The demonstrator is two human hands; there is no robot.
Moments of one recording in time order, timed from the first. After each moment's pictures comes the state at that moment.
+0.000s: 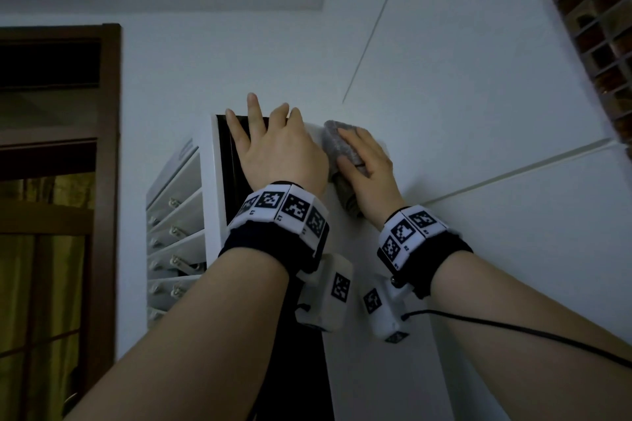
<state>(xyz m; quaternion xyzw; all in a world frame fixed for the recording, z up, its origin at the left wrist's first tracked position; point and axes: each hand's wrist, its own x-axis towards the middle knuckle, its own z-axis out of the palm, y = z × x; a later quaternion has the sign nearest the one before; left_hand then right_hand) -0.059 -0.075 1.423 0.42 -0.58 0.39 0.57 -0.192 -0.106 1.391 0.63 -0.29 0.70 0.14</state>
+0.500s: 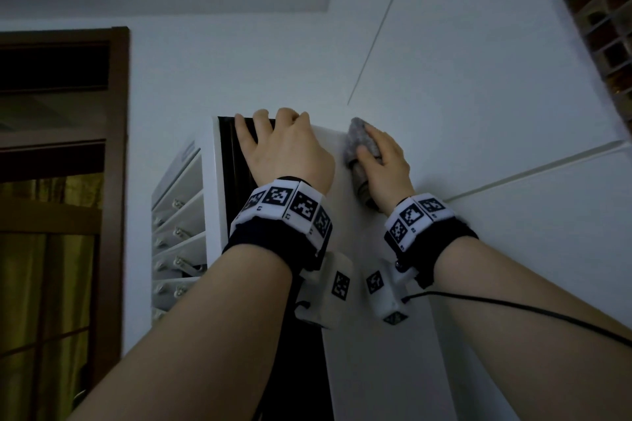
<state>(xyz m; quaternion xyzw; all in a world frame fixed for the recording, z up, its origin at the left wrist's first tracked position) -0.064 -0.070 1.426 0.44 -0.59 0.38 0.55 -0.206 -0.109 1.404 0.56 -0.35 0.74 0.10</state>
